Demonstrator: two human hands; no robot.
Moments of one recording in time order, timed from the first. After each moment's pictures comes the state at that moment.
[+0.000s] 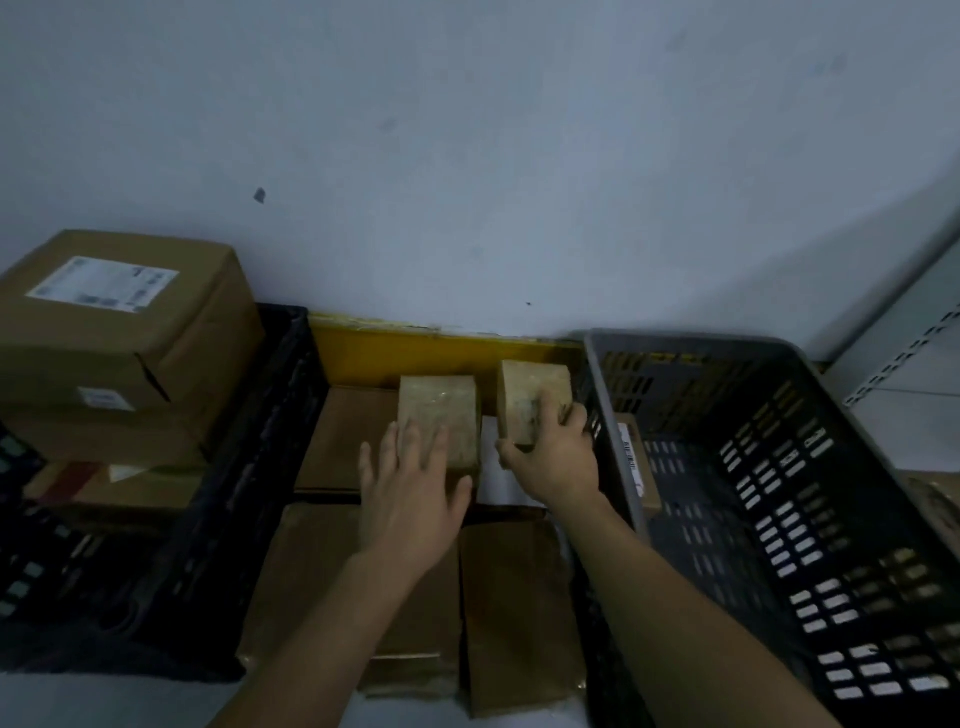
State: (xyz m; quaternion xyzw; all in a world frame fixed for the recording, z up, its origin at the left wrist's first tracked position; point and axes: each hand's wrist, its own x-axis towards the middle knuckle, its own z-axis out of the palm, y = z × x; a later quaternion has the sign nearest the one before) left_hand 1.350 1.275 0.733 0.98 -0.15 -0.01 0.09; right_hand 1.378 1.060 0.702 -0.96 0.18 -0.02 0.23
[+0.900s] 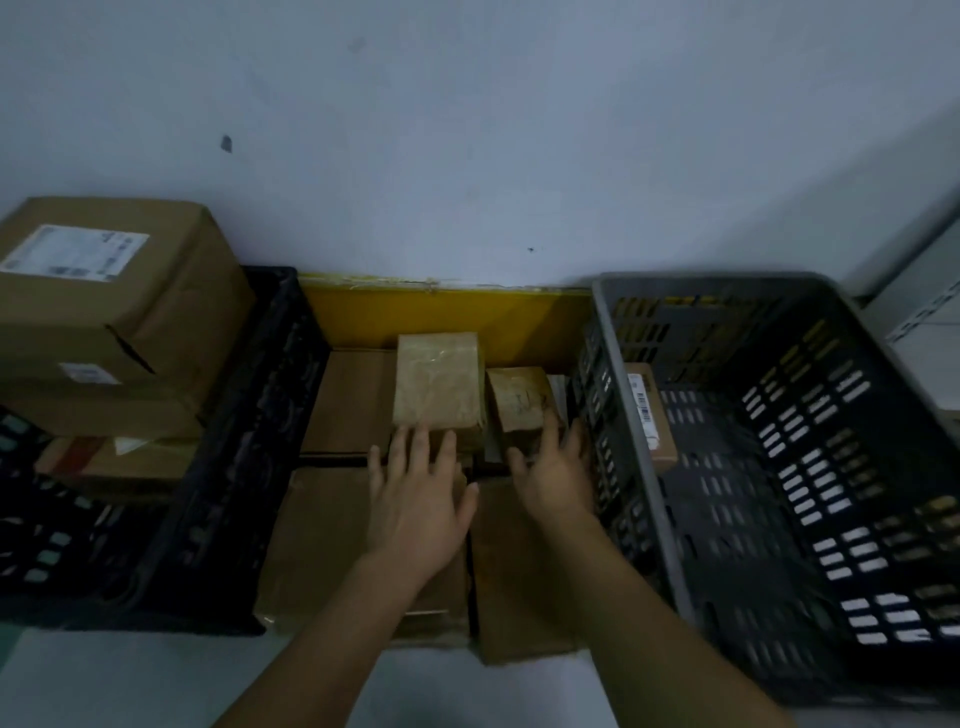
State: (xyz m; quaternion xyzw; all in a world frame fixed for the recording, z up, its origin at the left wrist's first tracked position) left_hand 1.325 1.276 0.694 0.98 -0.17 -0.05 0.06; right_hand 1.336 1.085 0.625 -0.94 0.26 0.04 0.23
